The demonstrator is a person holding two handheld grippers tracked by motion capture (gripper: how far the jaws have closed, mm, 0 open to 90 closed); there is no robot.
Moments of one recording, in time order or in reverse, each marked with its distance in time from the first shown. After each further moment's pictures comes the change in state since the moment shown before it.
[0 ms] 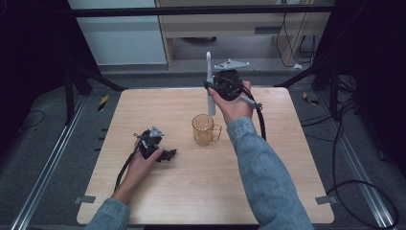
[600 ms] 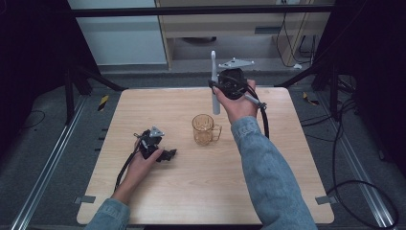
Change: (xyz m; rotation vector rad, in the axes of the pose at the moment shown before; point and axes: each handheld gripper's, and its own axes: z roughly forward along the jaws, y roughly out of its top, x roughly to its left) left arm 0.000 0.000 0.000 0.000 -0.001 0.000; right arm -0.009 0.001 -0.007 0.005 -0.025 -0.003
